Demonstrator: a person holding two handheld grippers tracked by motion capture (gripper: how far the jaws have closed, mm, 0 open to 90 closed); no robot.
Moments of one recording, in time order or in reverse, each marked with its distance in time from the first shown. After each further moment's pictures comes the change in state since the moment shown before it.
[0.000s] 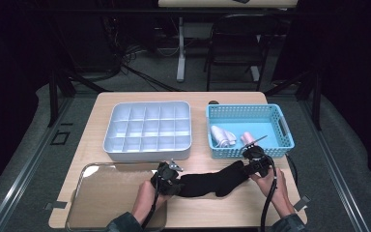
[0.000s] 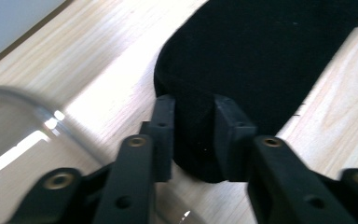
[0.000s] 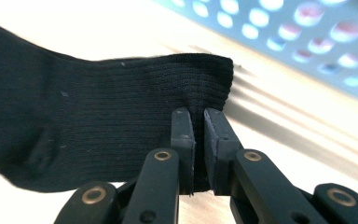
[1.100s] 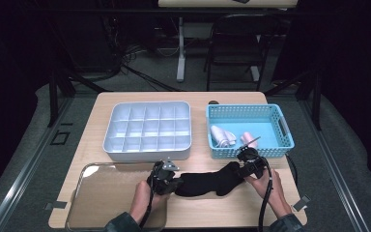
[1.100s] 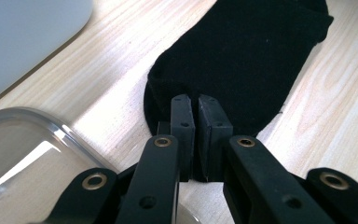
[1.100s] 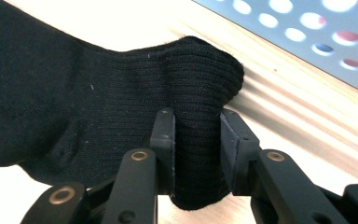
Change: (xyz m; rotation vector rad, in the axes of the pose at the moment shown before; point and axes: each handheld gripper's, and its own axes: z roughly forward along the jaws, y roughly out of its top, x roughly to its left) left arm 0.005 -0.005 -0.014 -0.089 -0.049 0.017; right arm 0.008 0.002 0.012 0.046 0.028 -0.039
